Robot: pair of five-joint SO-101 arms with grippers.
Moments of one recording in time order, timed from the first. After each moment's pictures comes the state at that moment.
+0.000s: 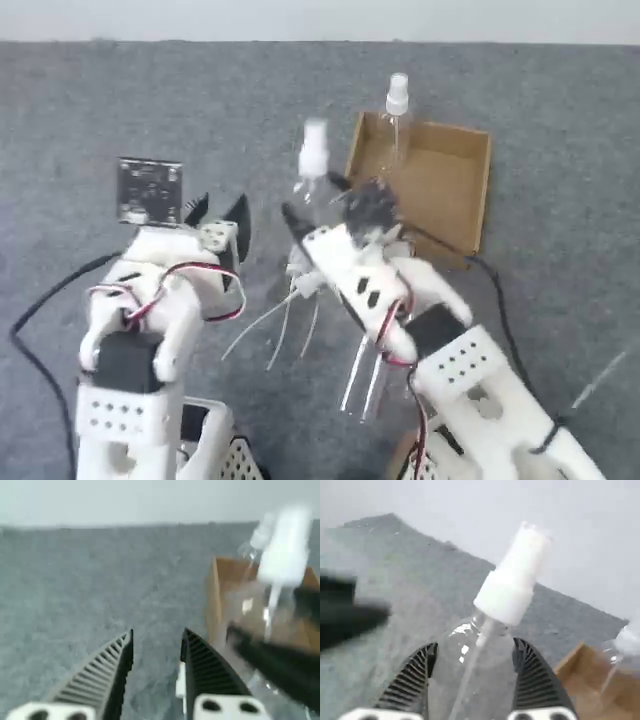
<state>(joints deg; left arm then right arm) 2.0 -66.4 50.4 61.5 7.5 -35.6 -47.6 56.7 15.2 3.1</state>
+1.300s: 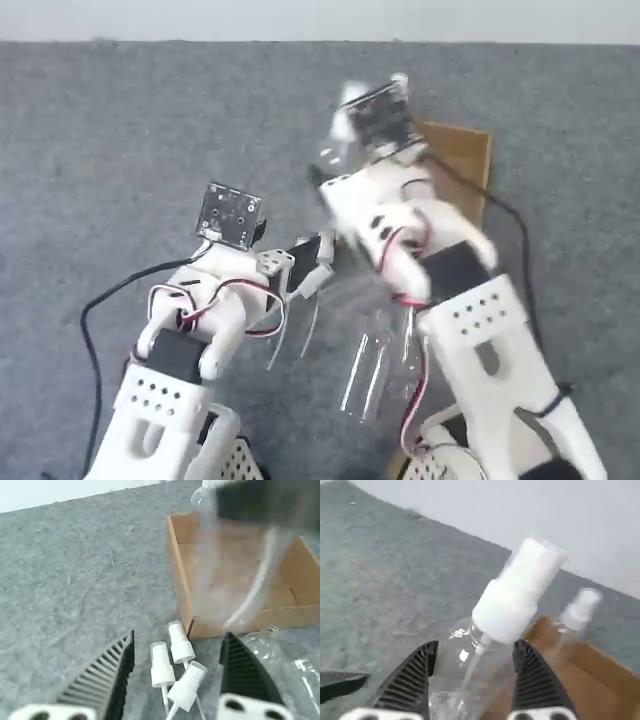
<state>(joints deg) 12.4 -66.4 69.7 45.6 4.8 -26.5 -35.2 27.3 45.1 3.6</state>
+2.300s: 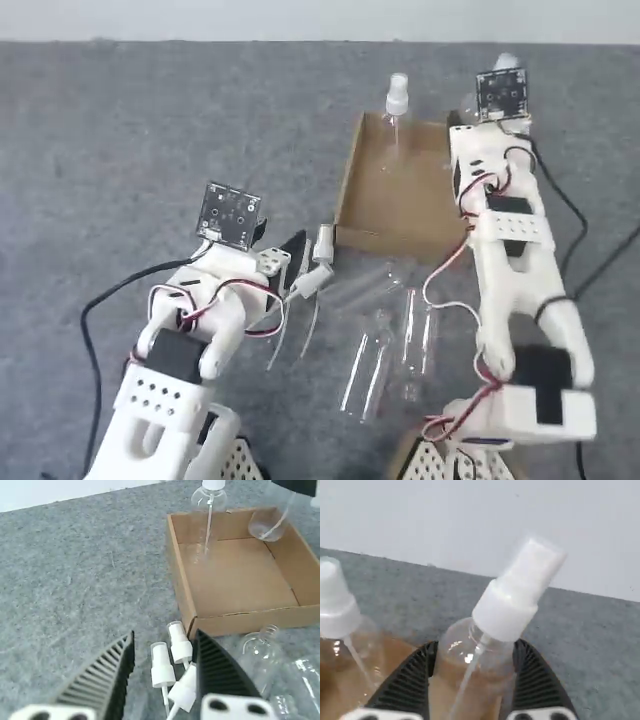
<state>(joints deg) 12.4 -66.4 69.7 45.6 4.8 1.0 0.5 30.4 -1.3 11.7</state>
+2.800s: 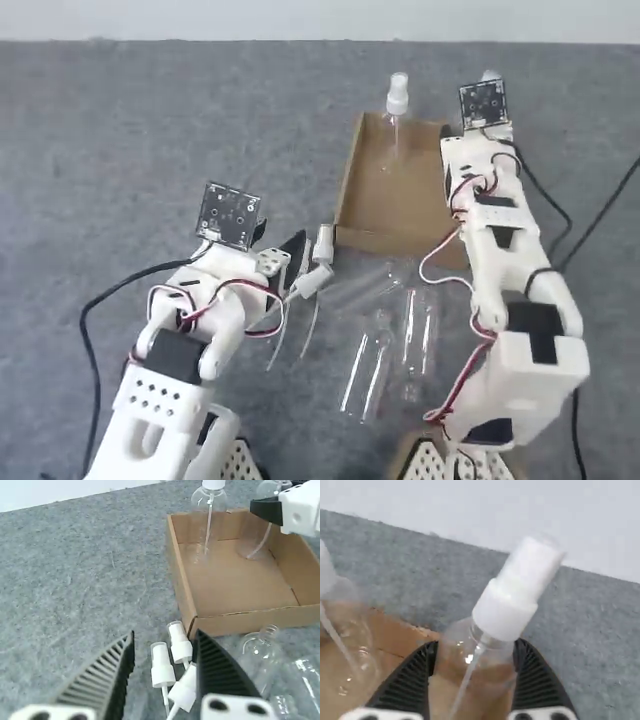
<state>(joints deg) 12.4 -66.4 69.7 45.6 4.8 0.9 14.7 25.4 -6.9 13.8</state>
